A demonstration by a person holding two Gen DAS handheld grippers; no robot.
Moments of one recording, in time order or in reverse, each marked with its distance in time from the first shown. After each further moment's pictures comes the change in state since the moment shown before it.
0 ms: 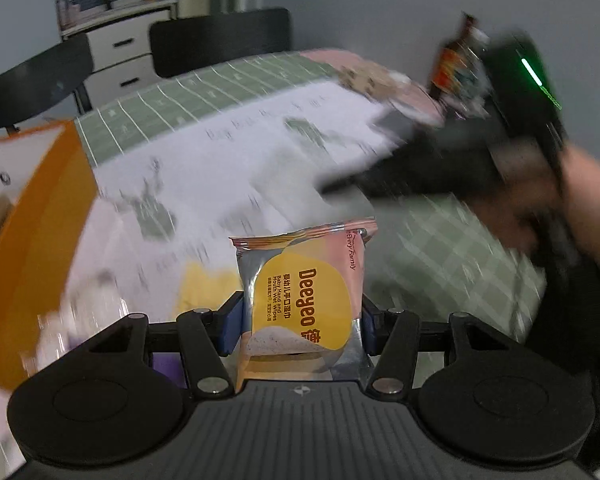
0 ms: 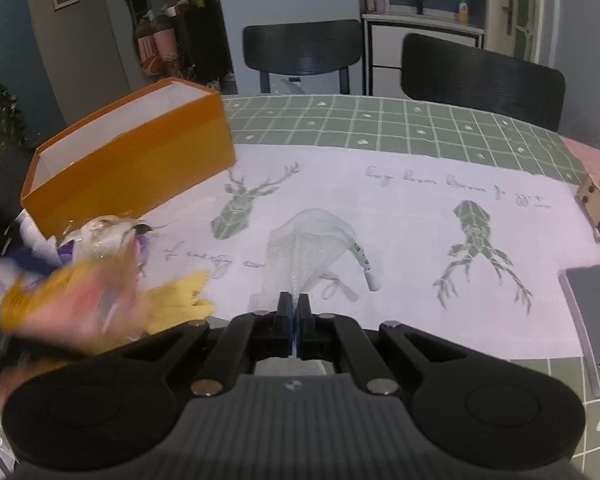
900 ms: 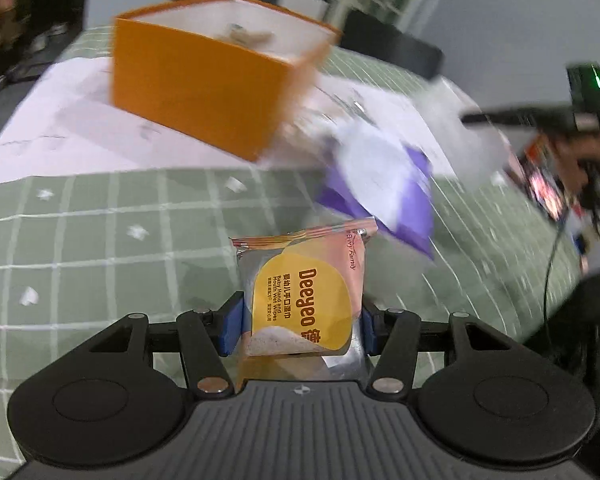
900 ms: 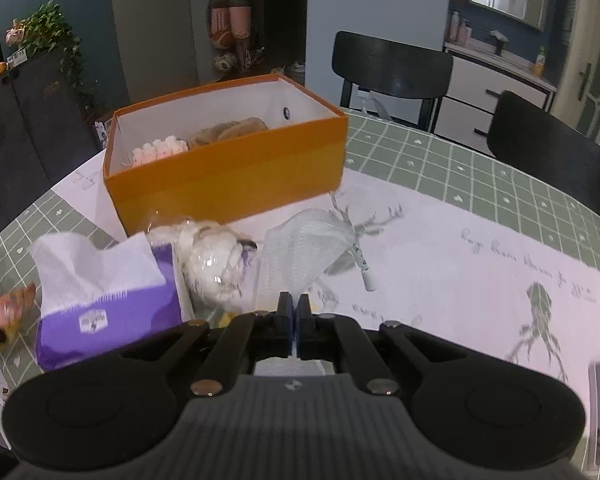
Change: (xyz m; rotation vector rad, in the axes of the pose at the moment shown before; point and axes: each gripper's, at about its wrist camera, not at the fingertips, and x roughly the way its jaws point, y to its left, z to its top) left arm -0.119 0.152 -0.198 -0.502 -0.105 0.087; right arm 0.005 0.100 0.040 -0.233 0.028 0.073
